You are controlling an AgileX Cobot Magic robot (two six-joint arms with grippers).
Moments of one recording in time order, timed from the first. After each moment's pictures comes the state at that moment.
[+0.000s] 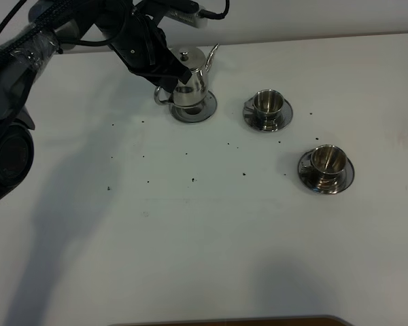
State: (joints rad) left arm -0.31 2.40 -2.22 -0.16 1.09 0.38; right arm -0.02 -0.01 -0.52 0.08 1.11 -0.03
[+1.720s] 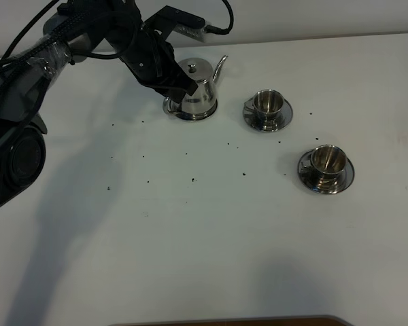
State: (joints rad) left arm -0.31 2.46 -2.22 -0.21 1.06 0.42; right arm -0.02 -0.01 -0.52 0.08 1.11 -0.03
